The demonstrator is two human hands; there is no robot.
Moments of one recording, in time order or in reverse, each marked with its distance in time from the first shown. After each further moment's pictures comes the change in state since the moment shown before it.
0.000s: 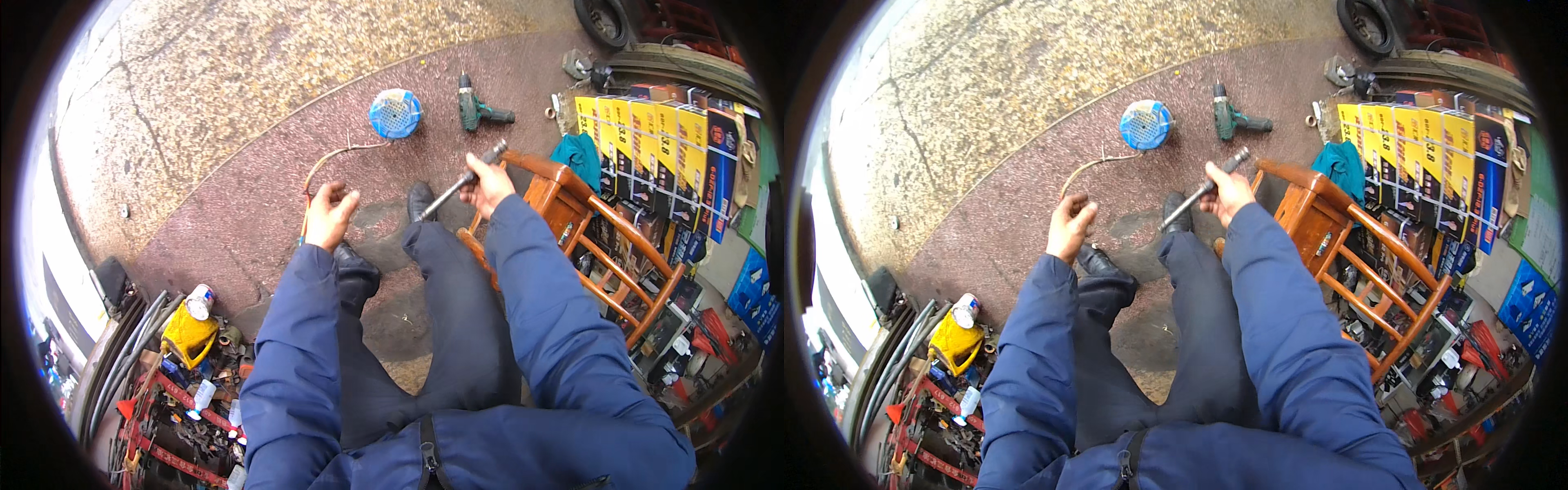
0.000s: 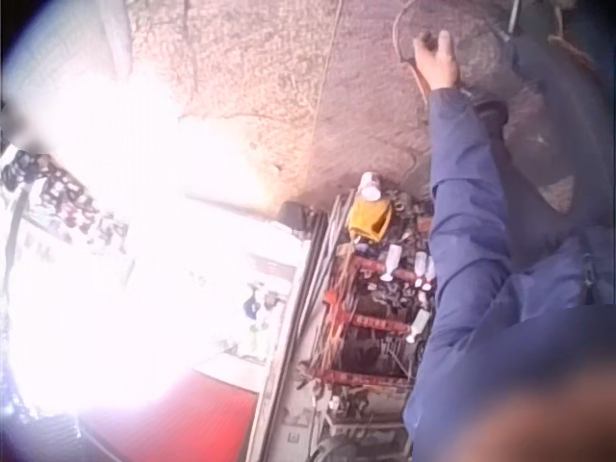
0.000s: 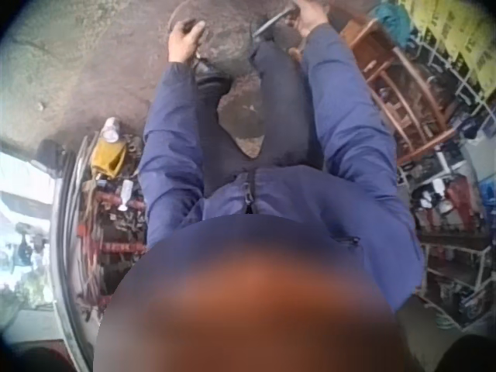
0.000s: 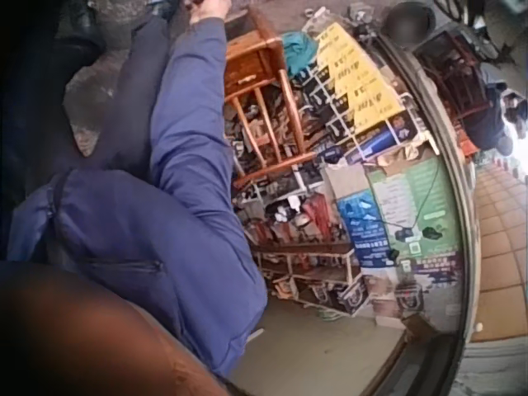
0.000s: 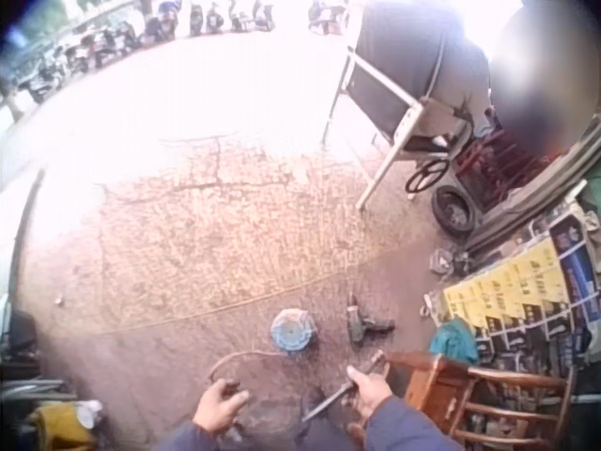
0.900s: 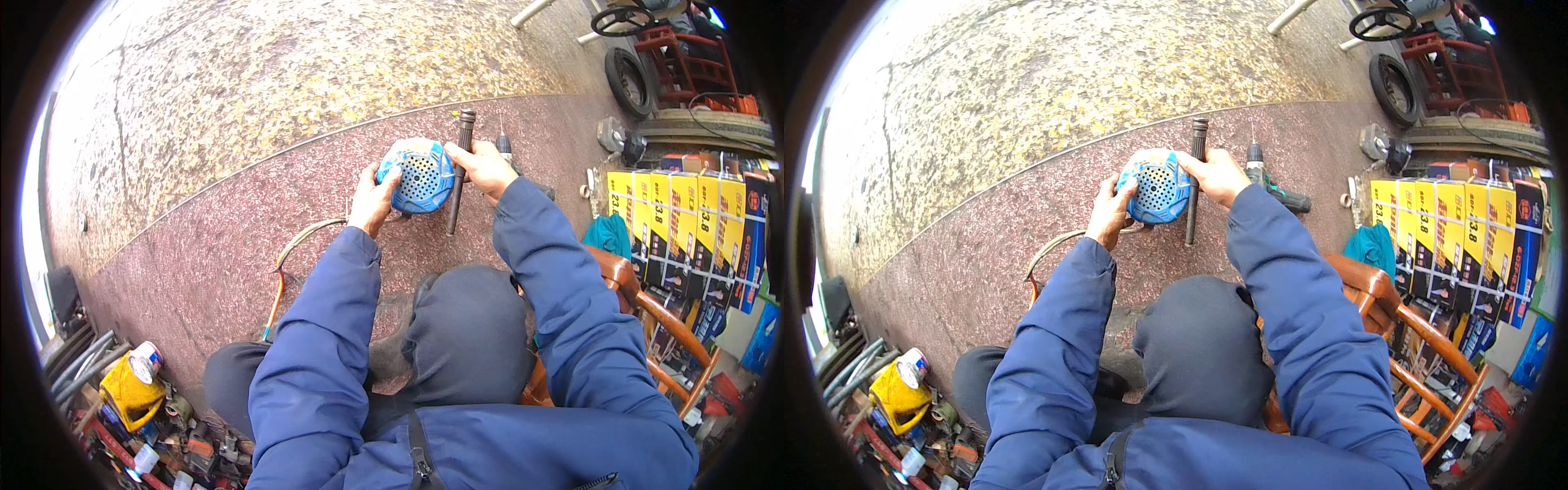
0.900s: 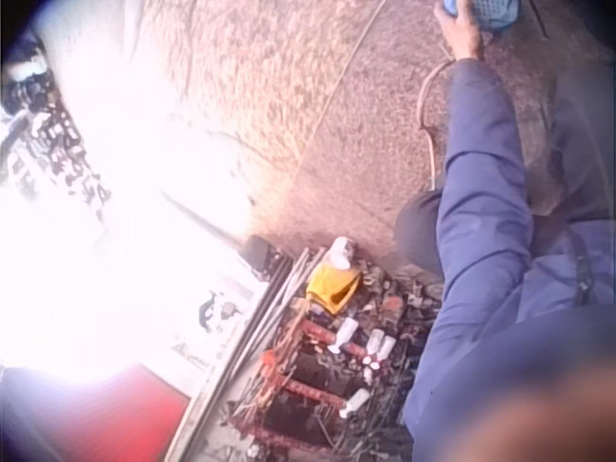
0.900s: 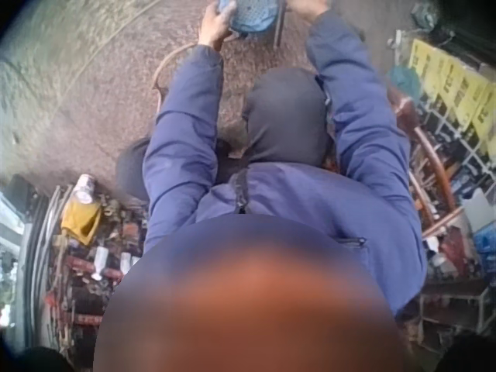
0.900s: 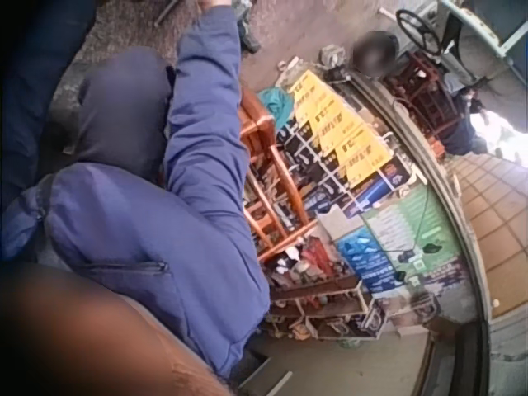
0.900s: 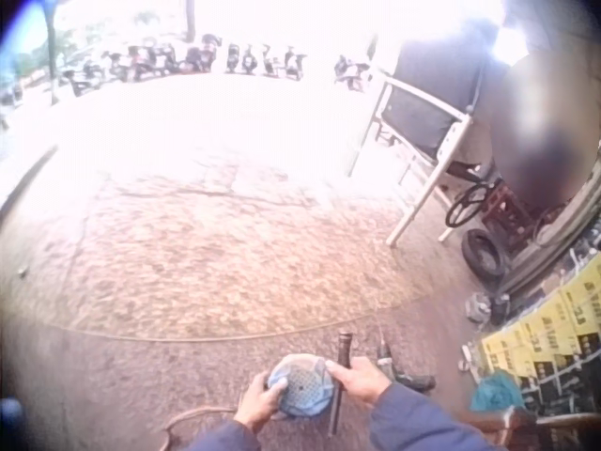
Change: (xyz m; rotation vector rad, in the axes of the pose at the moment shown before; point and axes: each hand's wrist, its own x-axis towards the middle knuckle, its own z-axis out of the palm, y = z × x) left_hand 0.281 -0.109 0.093 -0.385 -0.010 0.186; right_hand 0.221 -0.031 0.081 -0.687 -0.288 -0.489
